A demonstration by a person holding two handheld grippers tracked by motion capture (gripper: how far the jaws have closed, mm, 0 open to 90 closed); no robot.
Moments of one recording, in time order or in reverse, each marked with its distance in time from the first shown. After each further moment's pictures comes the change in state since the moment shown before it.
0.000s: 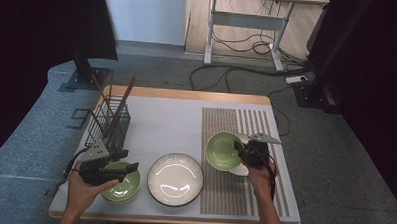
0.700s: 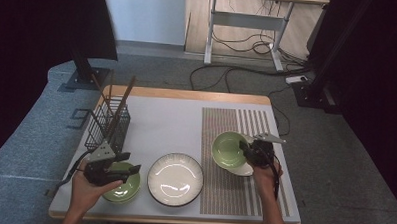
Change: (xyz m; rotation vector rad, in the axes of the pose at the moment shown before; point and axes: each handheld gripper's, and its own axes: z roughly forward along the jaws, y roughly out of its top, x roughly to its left) left arm 0.000 -0.004 0.011 0.073 0.032 0.000; right arm -0.017 -0.004 0.001 0.014 -0.038 0.024
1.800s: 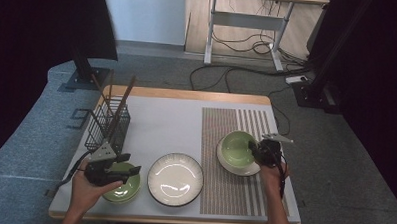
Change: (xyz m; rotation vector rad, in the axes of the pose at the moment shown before) left arm 0.000 -0.001 0.003 0.033 -0.008 0.002; right arm -0.030 -0.008 0.004 0.020 -0.074 0.049
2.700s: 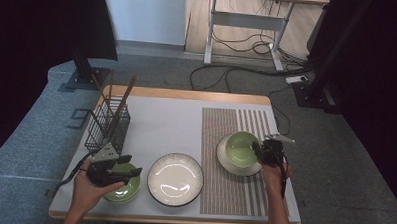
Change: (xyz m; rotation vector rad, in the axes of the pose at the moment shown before) left arm -0.001 -0.001 0.004 0.030 -0.002 0.004; right arm -0.016 -0.007 0.011 0.034 -0.048 0.034
